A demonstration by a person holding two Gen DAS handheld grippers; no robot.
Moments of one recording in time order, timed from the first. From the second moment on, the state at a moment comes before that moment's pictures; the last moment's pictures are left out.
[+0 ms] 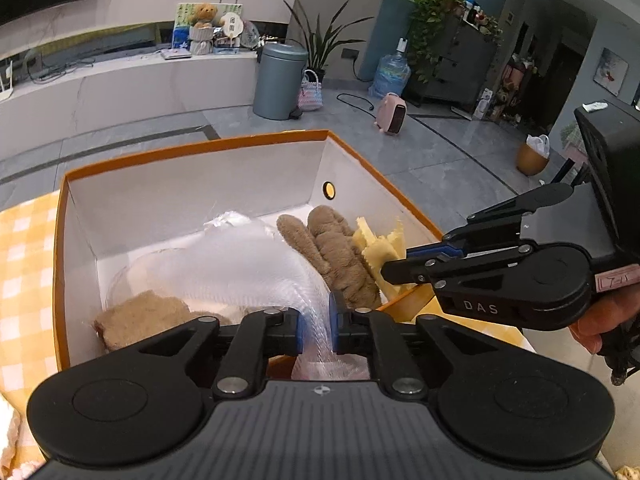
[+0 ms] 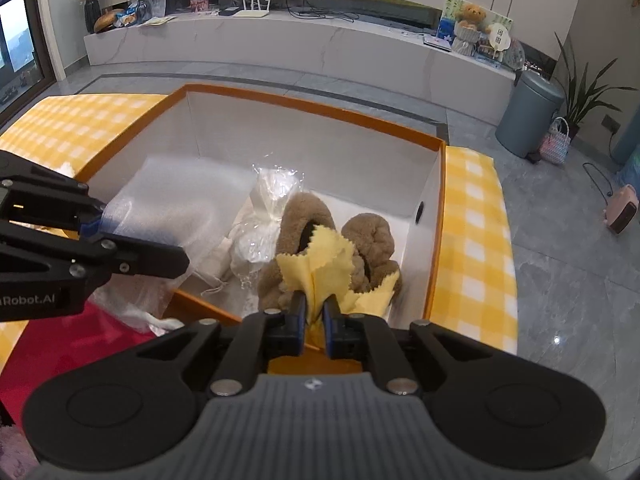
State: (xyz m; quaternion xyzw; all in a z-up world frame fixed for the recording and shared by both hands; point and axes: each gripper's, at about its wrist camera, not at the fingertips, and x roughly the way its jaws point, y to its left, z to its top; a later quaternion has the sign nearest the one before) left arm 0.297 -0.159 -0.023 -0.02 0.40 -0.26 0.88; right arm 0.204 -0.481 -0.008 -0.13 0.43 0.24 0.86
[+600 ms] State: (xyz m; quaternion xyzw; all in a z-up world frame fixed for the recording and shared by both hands) left arm 0.262 -0.128 0.014 -0.06 0.36 -0.26 0.89; right arm 0.171 -0.468 0.046 -0.17 0.41 0.23 0.86
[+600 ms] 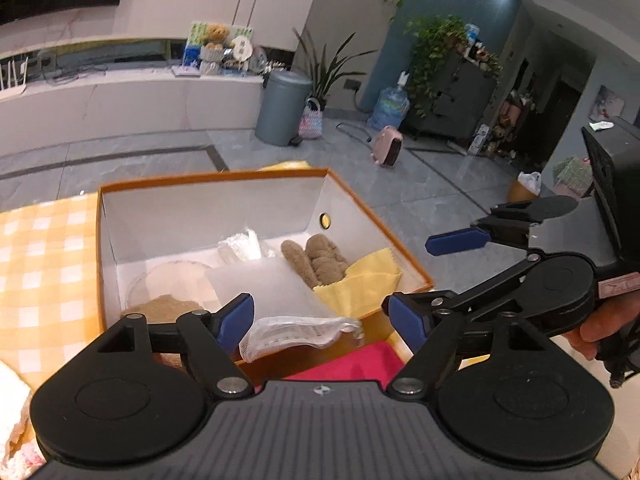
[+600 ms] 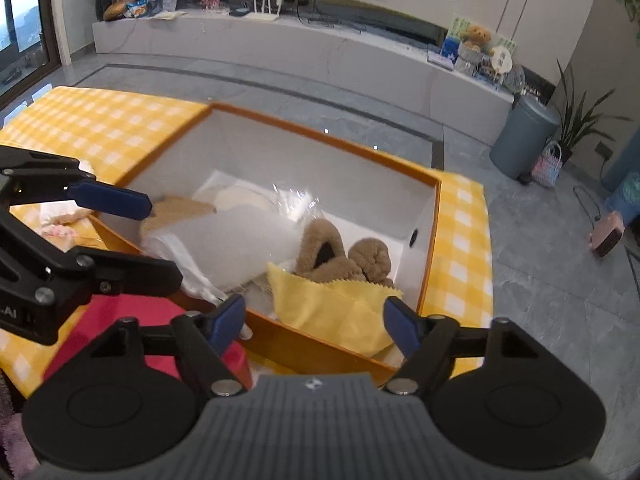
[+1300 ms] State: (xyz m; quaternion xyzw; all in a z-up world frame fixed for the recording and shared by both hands) left arm 0.124 -0.072 0.049 -0.01 0.21 -0.24 0.95; right arm 0.011 -0.431 0.056 -0.05 0.29 0.20 0.93
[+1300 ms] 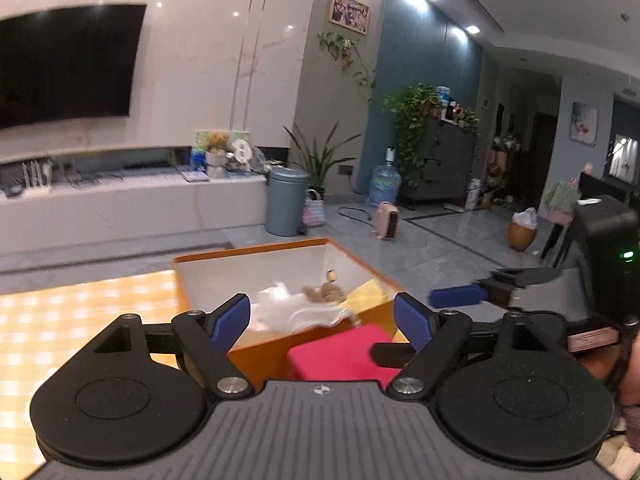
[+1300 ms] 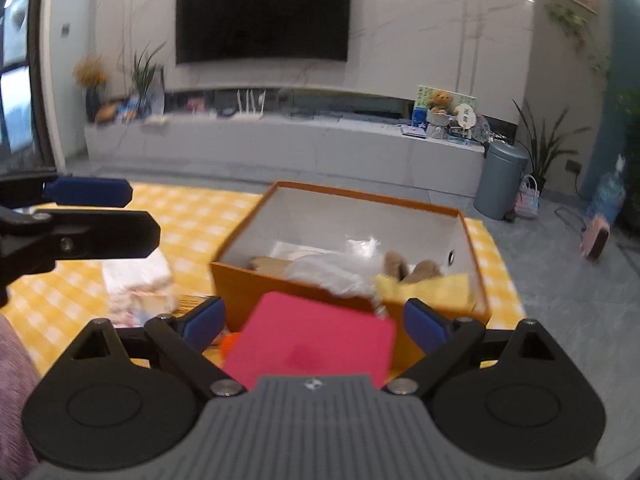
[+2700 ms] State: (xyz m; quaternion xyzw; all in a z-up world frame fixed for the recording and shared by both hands) left arm 0.111 0.073 -0.008 0.11 0.35 -0.19 0.91; right arm -0.031 -0.275 -0.015 -0.09 0.30 0.28 0.91
